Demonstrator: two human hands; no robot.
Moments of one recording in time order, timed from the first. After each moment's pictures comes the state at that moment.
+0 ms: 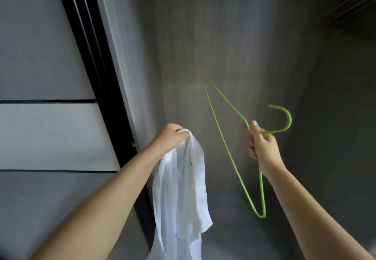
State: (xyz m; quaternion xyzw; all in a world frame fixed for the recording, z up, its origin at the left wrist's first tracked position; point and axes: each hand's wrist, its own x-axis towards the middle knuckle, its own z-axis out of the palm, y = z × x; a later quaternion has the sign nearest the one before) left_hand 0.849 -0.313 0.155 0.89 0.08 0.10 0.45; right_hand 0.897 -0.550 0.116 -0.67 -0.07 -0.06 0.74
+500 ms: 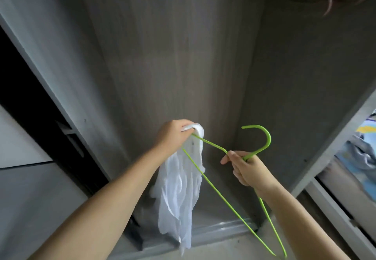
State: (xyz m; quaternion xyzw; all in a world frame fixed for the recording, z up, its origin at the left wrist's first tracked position) left_hand 0.850 -0.449 0.096 0.92 -0.07 0.08 0.37; right_hand 0.792 -0.667 0.060 -0.77 -0.01 0.09 0.63
